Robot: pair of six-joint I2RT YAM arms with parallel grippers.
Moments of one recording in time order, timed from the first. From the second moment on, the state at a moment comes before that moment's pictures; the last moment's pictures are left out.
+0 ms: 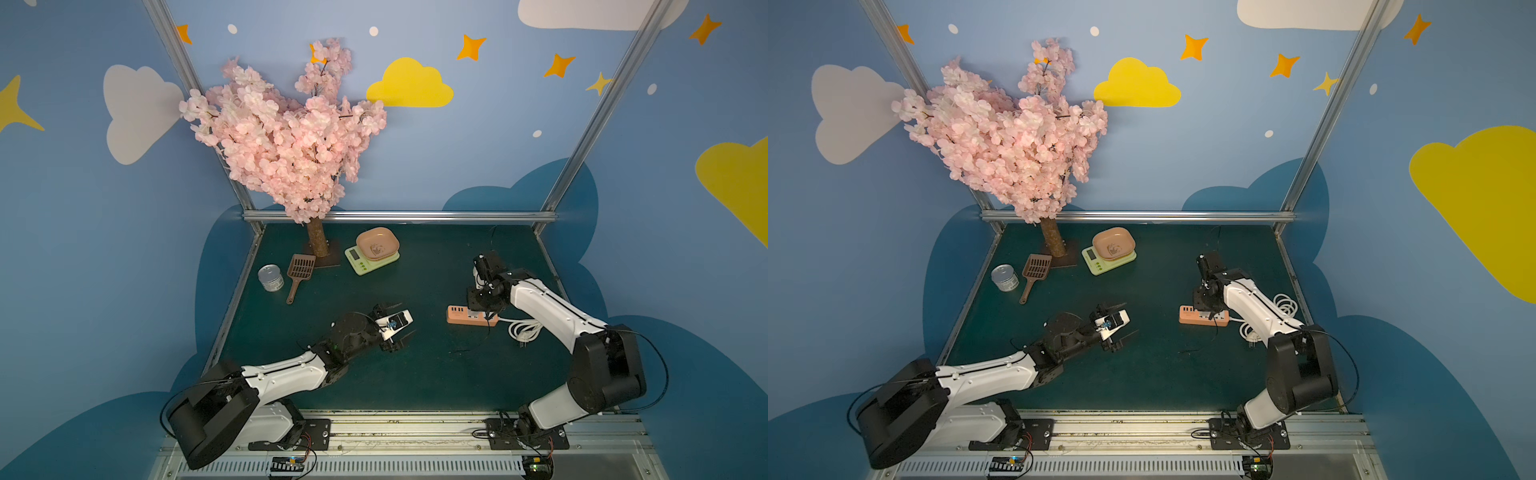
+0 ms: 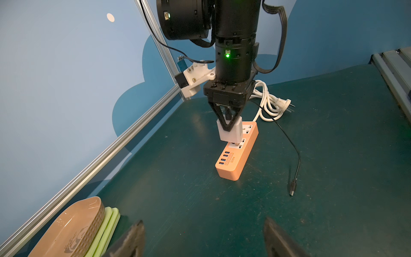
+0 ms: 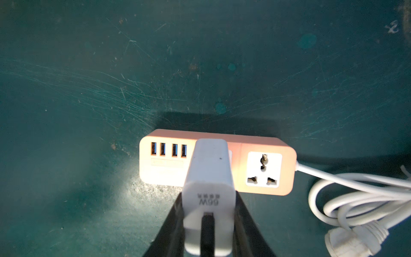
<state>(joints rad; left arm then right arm) -0.80 1.27 0.42 0.67 0.17 0.42 0.36 1.54 1.11 -0.78 0.07 0.30</state>
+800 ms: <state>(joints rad) -0.80 1.29 0.42 0.68 0.17 0.42 0.35 1.55 1.09 -0.80 0.06 0.31</state>
